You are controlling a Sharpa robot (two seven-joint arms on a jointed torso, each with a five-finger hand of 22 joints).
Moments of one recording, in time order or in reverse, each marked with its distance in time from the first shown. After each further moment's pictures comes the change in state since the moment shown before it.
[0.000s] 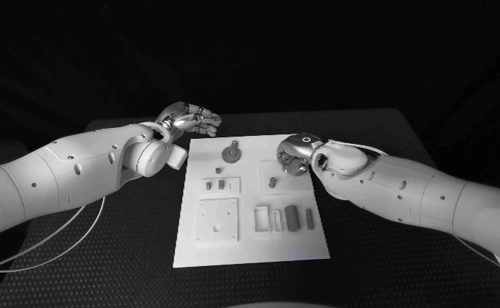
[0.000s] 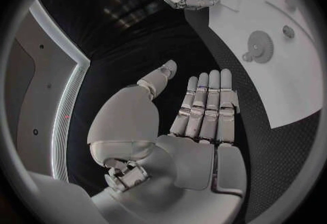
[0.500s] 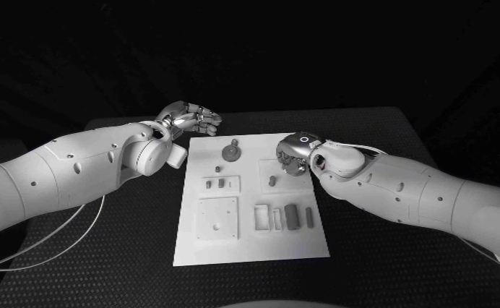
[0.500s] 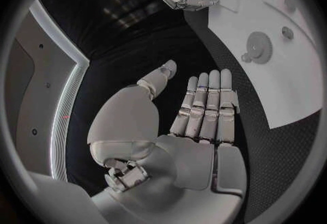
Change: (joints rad) left arm 0.000 0.001 0.000 0.000 0.000 0.003 -0.009; left_hand 0.000 0.000 -0.002 0.002 0.000 0.000 0.000 0.000 -0.001 0.000 0.000 0.000 -0.001 0.000 0.000 0.000 0.002 -0.001 -0.003 0.004 0.000 0.001; right arm 0.001 0.002 -0.013 0.009 -0.067 -0.015 -0.028; right_hand 0.015 -0.003 0.013 0.002 0.000 0.037 -0.013 0.012 -0.002 0.048 -0.019 -0.027 0.000 0.026 -0.022 0.007 0.018 0.012 0.022 -0.003 0.012 0.013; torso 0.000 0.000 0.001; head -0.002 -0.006
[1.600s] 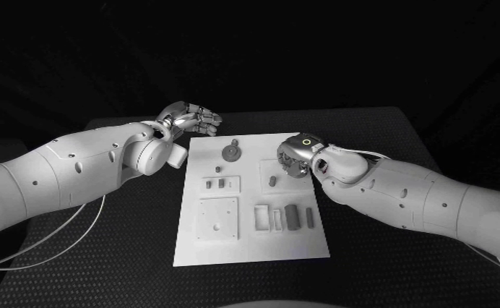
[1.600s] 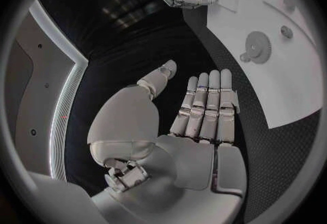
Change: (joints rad) left arm 0.000 0.003 0.000 -0.007 0.000 0.000 -0.010; left_hand 0.000 0.000 -0.002 0.002 0.000 0.000 0.000 0.000 -0.001 0.000 0.000 0.000 -0.003 0.000 0.000 -0.004 0.005 -0.003 0.000 0.000 0.000 0.004; right arm -0.011 -0.021 -0.005 0.030 -0.027 -0.063 -0.028; right_hand 0.021 -0.016 0.009 -0.002 0.000 0.026 -0.013 0.017 0.006 0.042 -0.018 -0.007 0.003 0.043 -0.022 0.012 0.017 0.003 0.046 -0.019 0.014 0.010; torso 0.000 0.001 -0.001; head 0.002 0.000
